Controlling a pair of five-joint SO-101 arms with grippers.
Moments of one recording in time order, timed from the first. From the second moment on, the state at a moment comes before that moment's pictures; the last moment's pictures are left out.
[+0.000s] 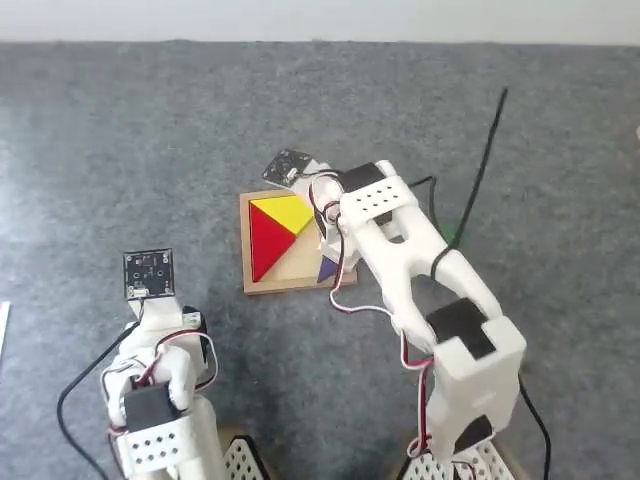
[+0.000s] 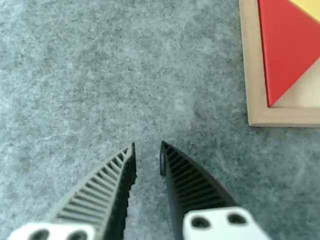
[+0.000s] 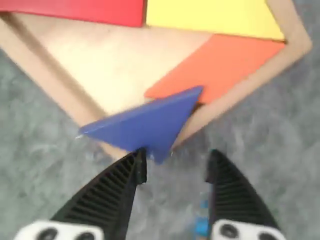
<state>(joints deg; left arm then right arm) -21.5 -103.0 97.1 72.0 -1.5 -30.3 19.8 2.1 70.0 32.5</state>
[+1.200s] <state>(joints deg) -21.5 -103.0 97.1 72.0 -1.5 -25.5 17.8 -10.4 85.7 20.2</state>
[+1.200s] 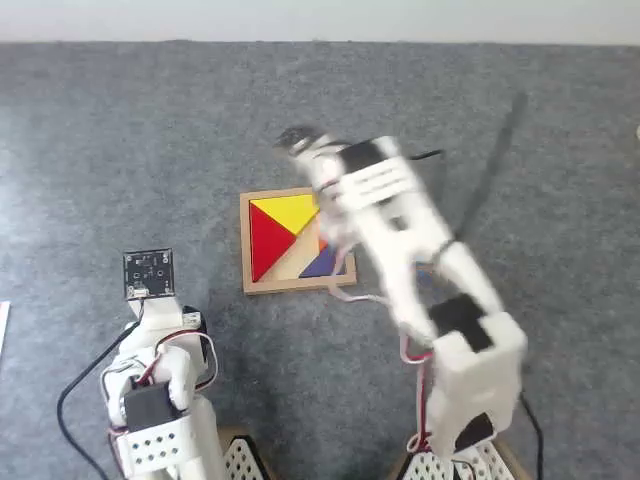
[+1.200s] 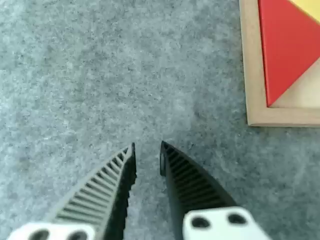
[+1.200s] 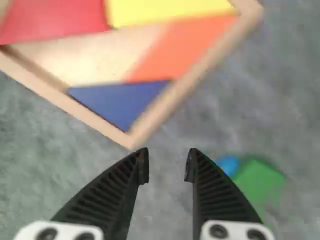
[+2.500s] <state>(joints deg) -21.5 -103.0 97.1 72.0 -1.5 -8.7 12.5 12.9 67.5 23.2</state>
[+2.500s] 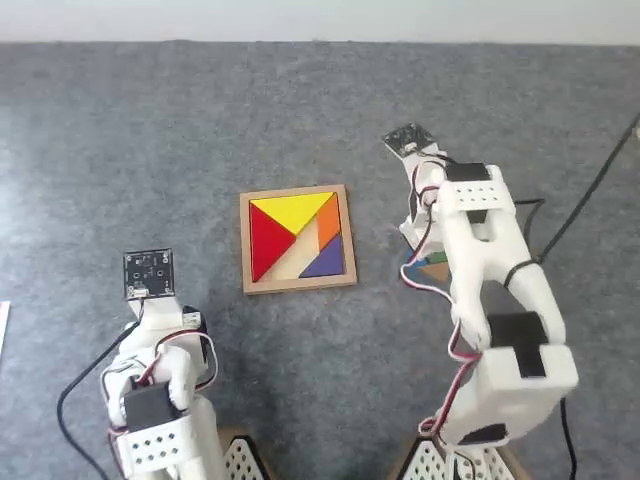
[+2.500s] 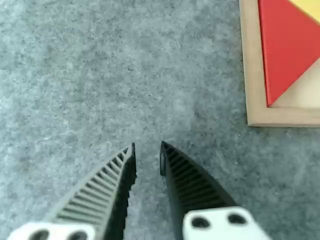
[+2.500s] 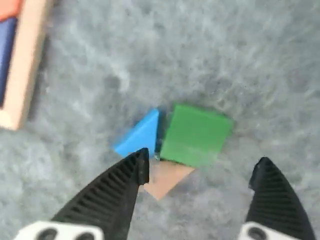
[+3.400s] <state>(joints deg) -21.5 -103.0 97.1 72.0 -1.5 -7.1 8.1 14.5 69.8 26.4</state>
